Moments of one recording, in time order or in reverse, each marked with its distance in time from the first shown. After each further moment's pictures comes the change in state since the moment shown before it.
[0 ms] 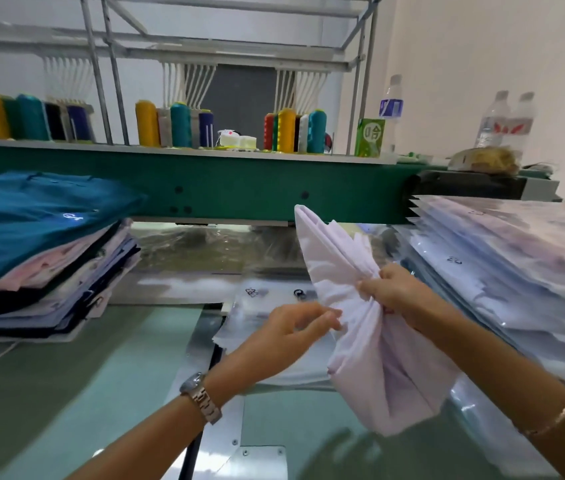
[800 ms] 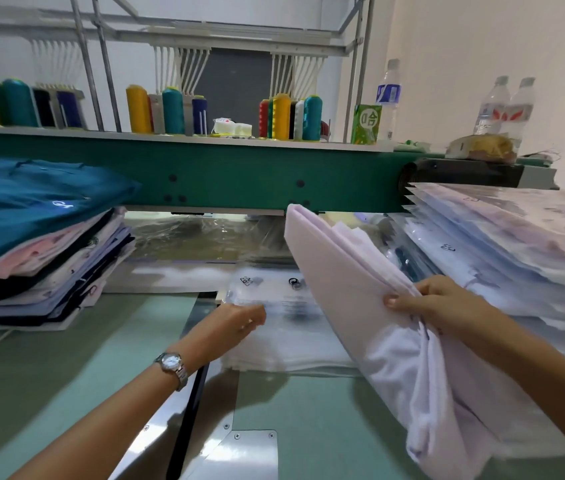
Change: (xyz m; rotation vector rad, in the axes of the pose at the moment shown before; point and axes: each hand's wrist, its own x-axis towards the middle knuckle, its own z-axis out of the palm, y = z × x) left_hand -0.001 -0.121 -0.052 0.759 -0.044 0.056; right_hand -0.060 0.030 -0.050 0.118 -0.195 -0.058
